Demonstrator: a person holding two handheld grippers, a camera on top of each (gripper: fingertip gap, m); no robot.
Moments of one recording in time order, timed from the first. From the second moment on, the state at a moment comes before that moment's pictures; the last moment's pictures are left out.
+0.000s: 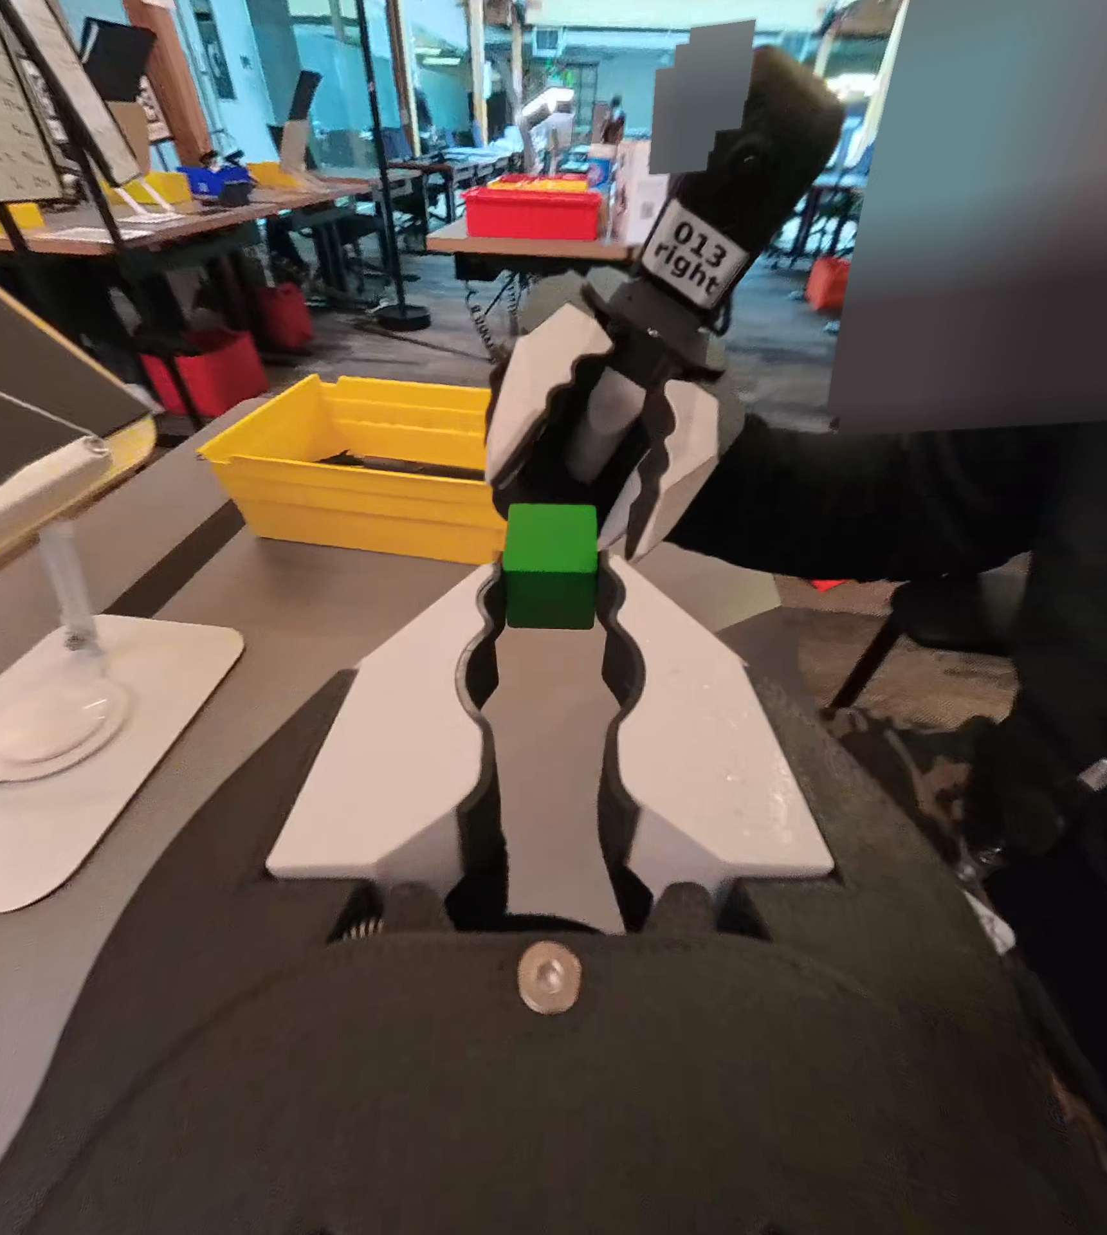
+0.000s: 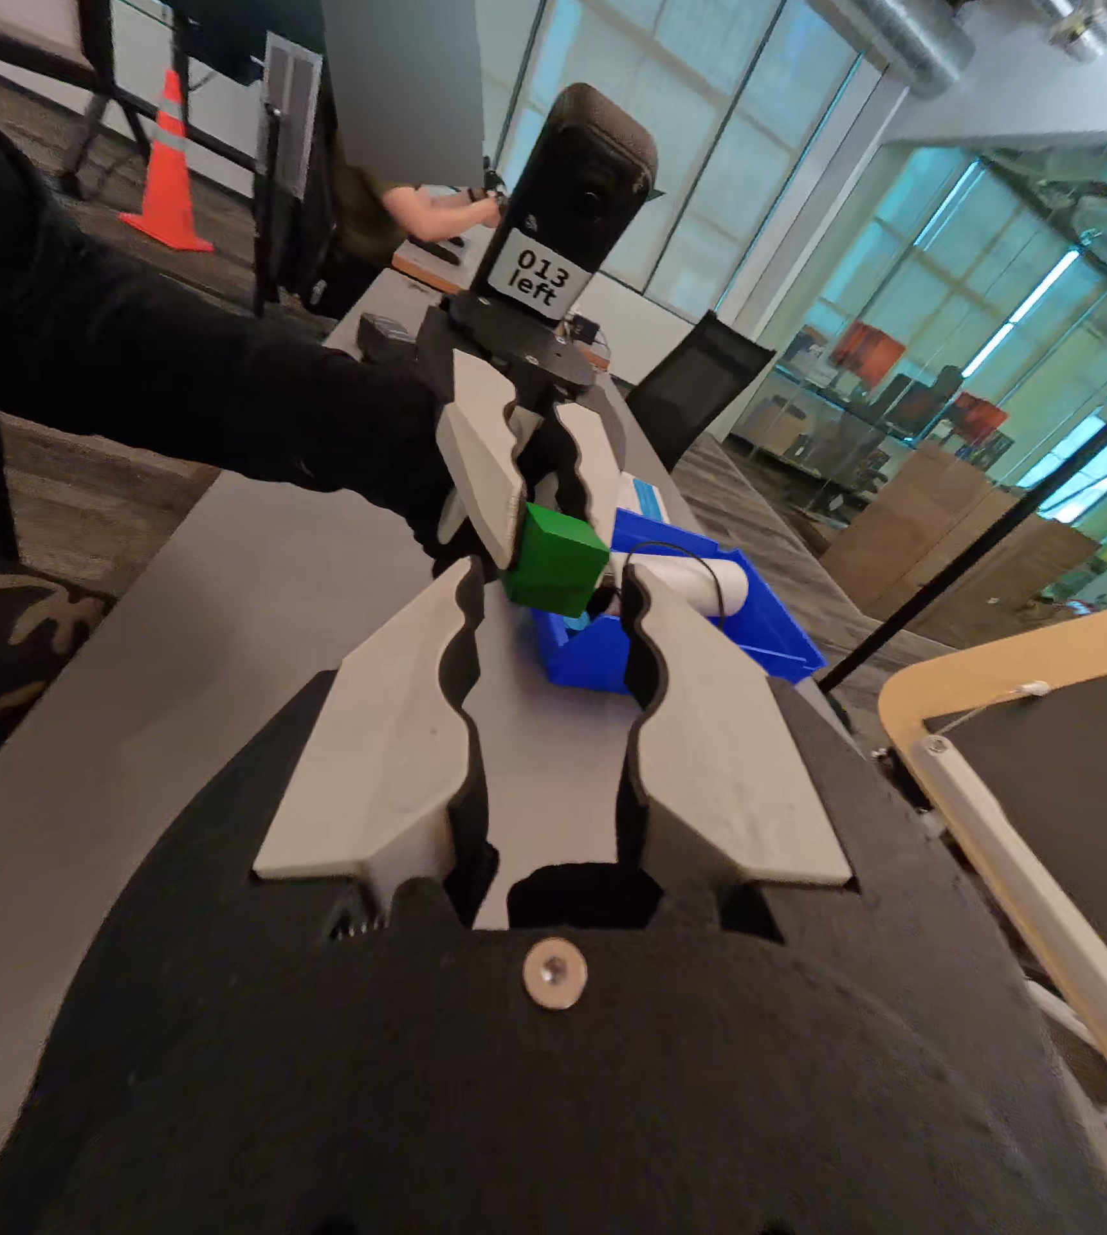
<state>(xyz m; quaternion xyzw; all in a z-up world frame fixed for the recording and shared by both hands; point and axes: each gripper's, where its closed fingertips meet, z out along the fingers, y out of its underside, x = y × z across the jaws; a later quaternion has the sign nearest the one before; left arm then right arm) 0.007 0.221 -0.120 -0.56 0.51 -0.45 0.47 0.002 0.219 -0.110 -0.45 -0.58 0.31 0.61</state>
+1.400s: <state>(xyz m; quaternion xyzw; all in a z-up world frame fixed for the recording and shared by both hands) 0.007 0.241 -0.090 -0.38 0.53 0.17 0.74 0.001 0.227 -0.090 -0.42 -0.18 0.78 0.43</state>
